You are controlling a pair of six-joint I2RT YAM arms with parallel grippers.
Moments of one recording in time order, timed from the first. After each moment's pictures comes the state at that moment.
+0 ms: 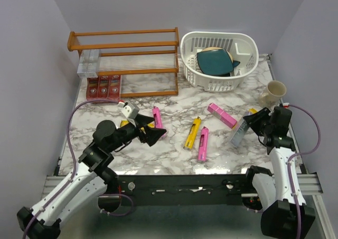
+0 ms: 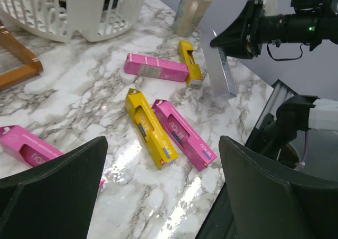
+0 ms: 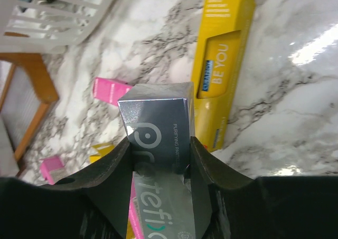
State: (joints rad) left arm -0.57 0.50 0.50 -0.02 0.36 -0.36; right arm -0.25 0.80 0.53 -0.42 -0.16 0.66
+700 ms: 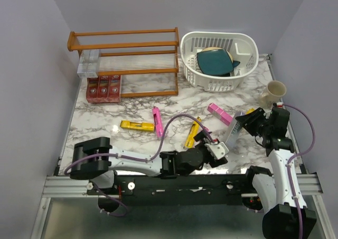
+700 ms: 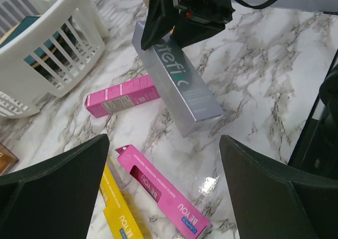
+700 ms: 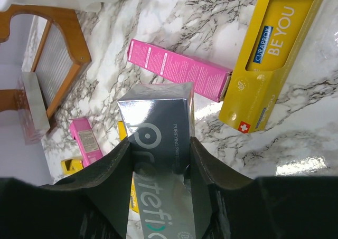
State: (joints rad) left arm -1.47 1.47 0.82 0.52 -0.52 0.13; right arm -0.21 0.74 0.52 -0.42 -0.36 0.71
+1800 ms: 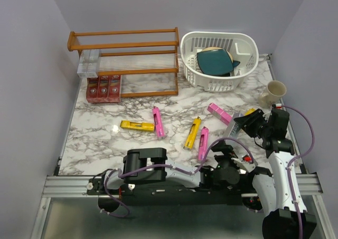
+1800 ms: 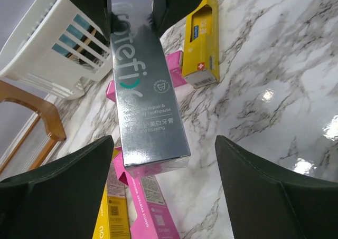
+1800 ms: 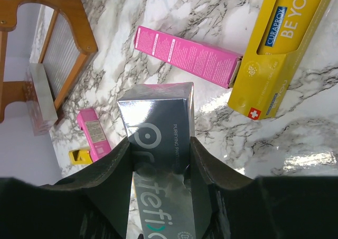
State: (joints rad) left arm -1.60 2.10 1.26 0.61 -1.01 0.39; right arm -0.20 0.70 0.52 -0.46 -0.38 0.73
